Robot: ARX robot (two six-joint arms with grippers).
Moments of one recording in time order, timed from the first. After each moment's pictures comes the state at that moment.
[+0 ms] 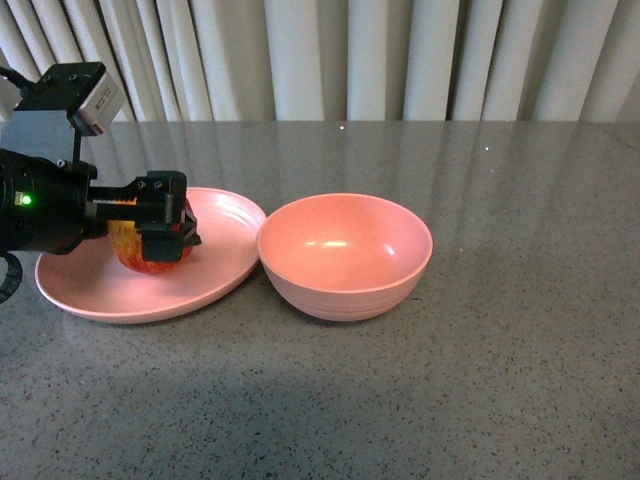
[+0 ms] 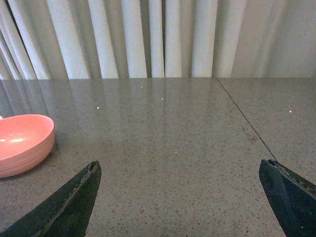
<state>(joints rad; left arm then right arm) -0.13 1.74 0.86 0.28 0.09 0.00 0.00 0.00 0.01 0.00 0.00 0.01</state>
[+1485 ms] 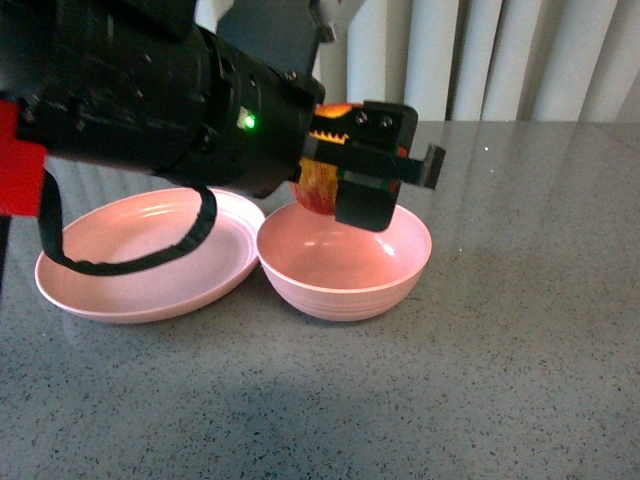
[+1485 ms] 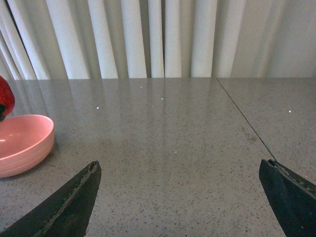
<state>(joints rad) -0.52 1.67 0.99 0.19 0.01 0.02 0.00 0.00 0.01 0.00 0.00 0.01</state>
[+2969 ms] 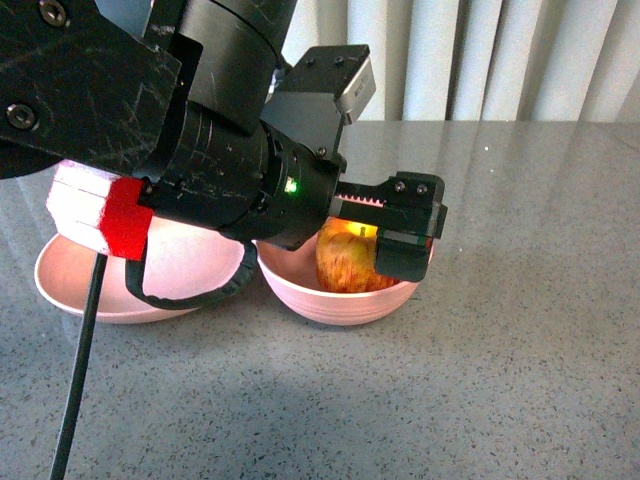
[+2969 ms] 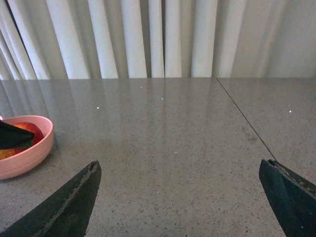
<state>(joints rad) -0.51 1.83 1.07 0.15 0.05 -0.05 0.00 0.00 0.01 0.00 0.00 0.01</state>
